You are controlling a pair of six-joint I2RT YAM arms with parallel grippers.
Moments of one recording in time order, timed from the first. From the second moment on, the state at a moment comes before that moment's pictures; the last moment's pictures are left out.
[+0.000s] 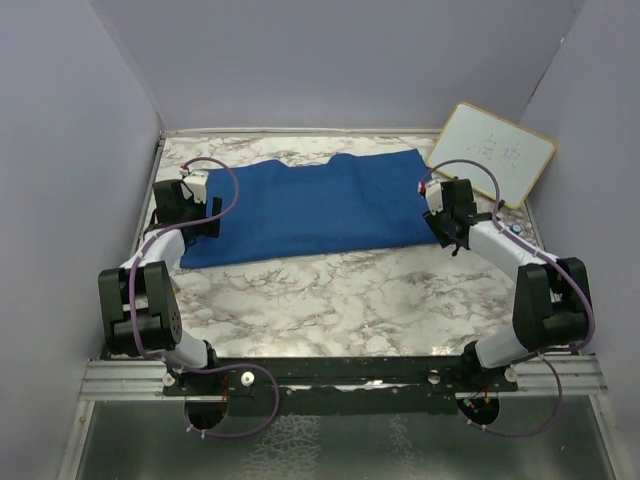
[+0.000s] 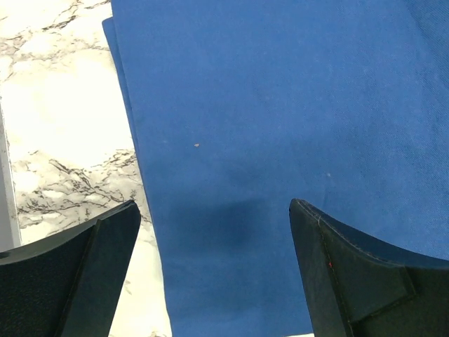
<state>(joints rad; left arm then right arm) 0.18 1.50 0.84 -0.05 0.17 0.27 0.16 1.51 0.89 -0.28 0.23 -0.44</state>
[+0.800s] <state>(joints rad) 0.17 1.59 0.89 -0.03 0.24 0.25 0.17 1.80 1.21 -0.37 -0.07 -0.37</state>
